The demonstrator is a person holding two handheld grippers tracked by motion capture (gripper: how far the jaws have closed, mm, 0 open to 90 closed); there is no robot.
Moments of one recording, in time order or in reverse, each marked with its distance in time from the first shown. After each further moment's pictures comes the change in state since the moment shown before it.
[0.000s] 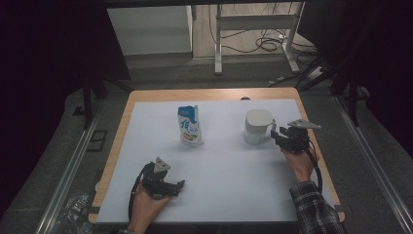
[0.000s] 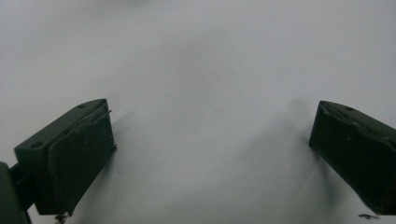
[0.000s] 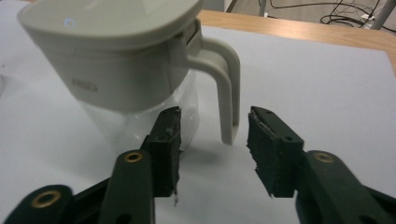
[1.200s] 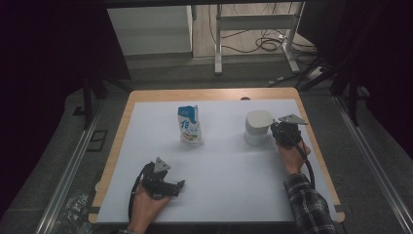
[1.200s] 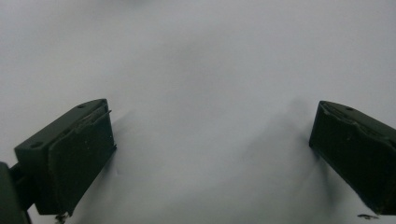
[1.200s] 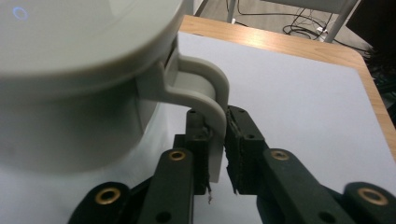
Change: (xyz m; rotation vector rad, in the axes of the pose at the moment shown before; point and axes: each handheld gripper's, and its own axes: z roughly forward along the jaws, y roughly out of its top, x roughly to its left) left arm 0.000 0.000 0.000 -0.002 0.000 0.000; right arm 0.007 0.005 0.032 -0.012 -0.143 -0.048
